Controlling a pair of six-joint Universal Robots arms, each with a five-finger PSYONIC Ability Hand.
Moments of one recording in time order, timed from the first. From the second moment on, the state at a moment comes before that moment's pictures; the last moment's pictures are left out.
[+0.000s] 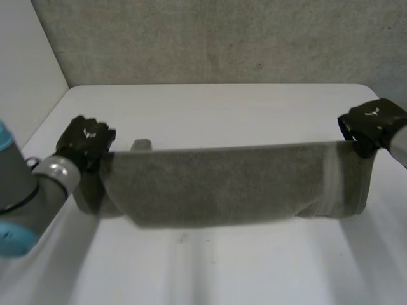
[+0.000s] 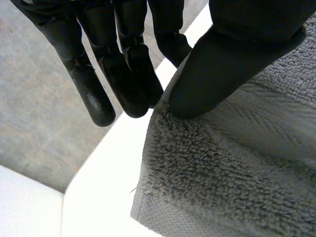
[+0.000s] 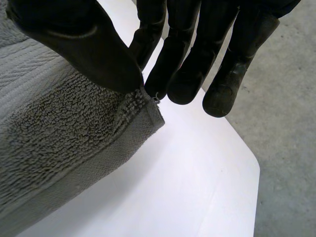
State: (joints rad) left arm 4.51 -1.91 -1.70 3.43 -1.38 3.78; right arm 1.64 -1.25 1.39 0.23 1.31 2.44; left_hand 1.21 1.22 1.22 1.22 1.03; right_hand 1.33 1.34 1.33 1.34 1.19
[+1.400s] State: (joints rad) left arm 4.55 -1.45 -2.14 3.50 -1.29 3.82; right arm 1.58 -1.56 1.67 0.29 1.30 2.27; left_hand 1.21 1.22 1.22 1.22 1.03; right_hand 1.33 1.34 1.33 1.34 1.19
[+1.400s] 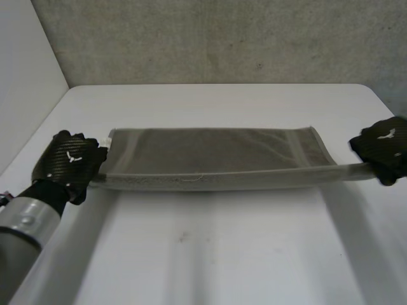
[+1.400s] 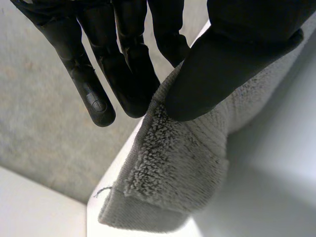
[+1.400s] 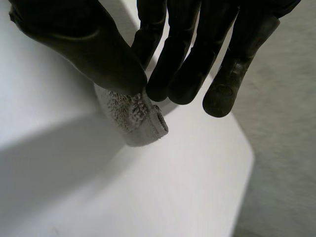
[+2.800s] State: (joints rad) left arm 4.41 -2.31 -1.20 3.49 -1.46 3.77; right arm 1.77 -0.82 0.88 0.10 1.59 2.50; left_hand 0.17 0.17 0.17 0.17 0.03; right_hand 0.23 0.25 0.24 0.26 0.06
